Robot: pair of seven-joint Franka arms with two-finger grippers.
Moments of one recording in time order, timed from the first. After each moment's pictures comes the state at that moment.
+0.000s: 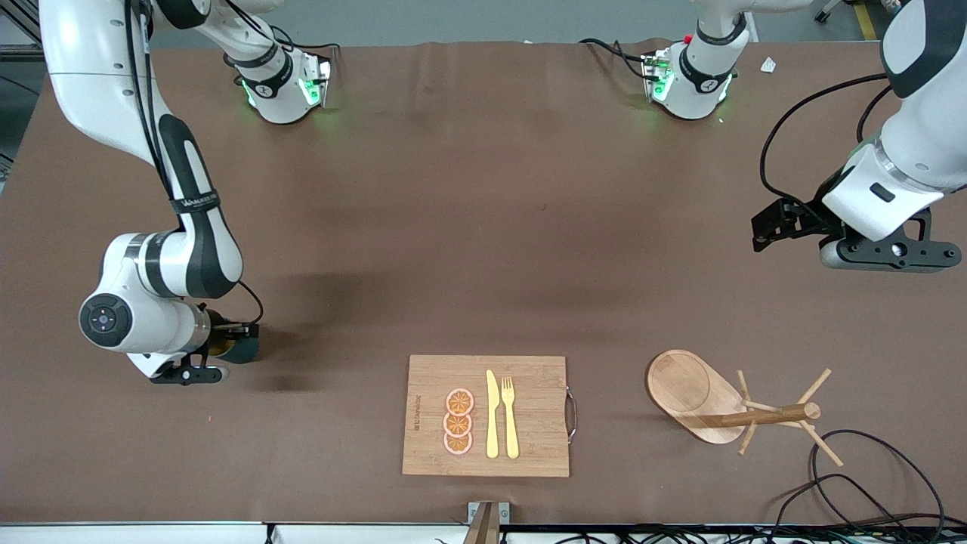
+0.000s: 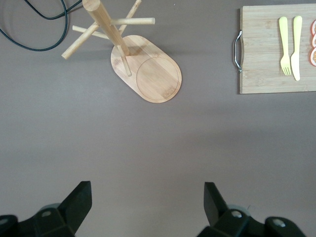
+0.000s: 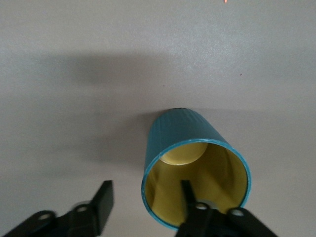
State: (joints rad) left arm -0.10 0.12 -0.09 -1.52 -0.02 1.69 -0.12; right arm 0.15 0.62 -0.14 -1.62 0.06 2.06 -0.01
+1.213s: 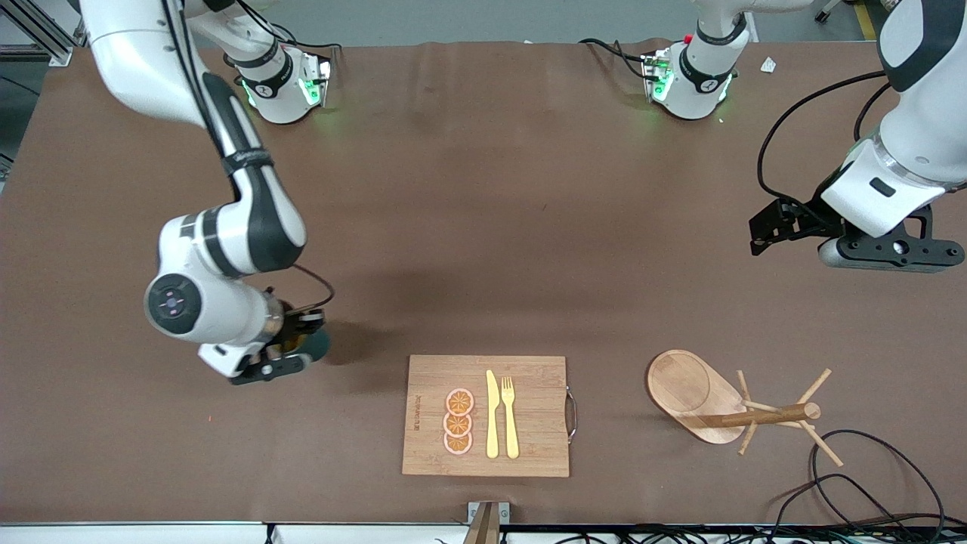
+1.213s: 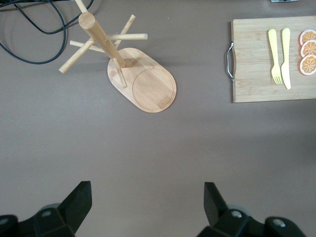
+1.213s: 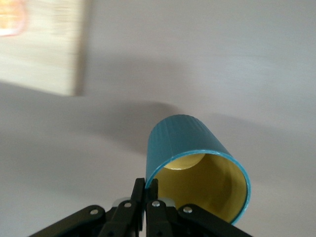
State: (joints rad) left arm -0.10 0.12 -0.10 -1.51 -0.02 1.73 -0.11; right arm 0.32 0.59 -0.02 -1.41 0.16 1.89 -0.01
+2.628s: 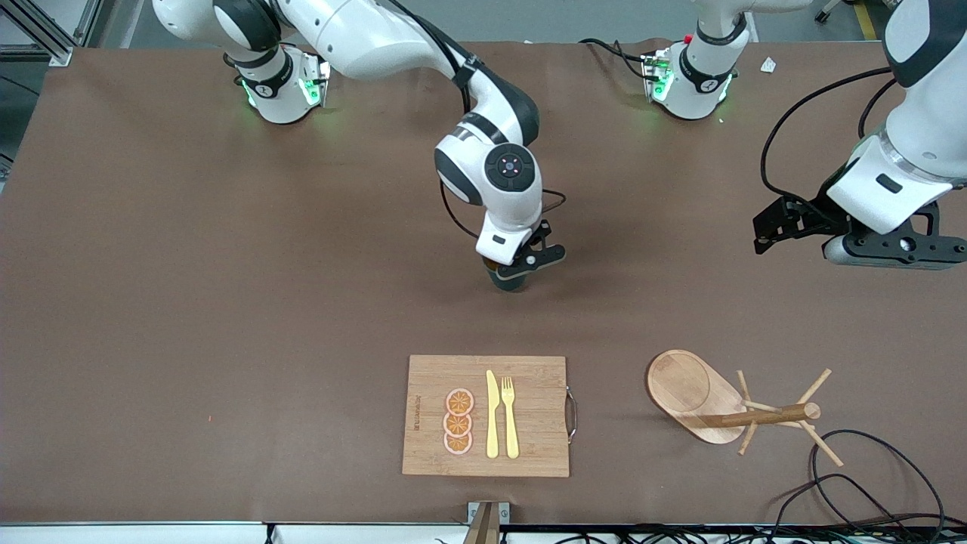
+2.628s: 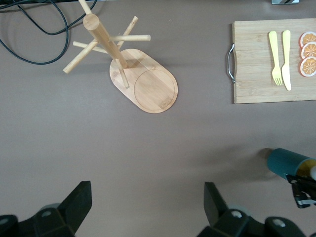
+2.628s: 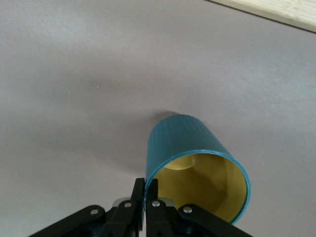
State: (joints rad) left arm -0.09 0.11 -0.10 -1.51 -0.02 1.73 -0.11; right arm 0.87 0.87 -0.01 -1.13 0.11 2.02 0.50
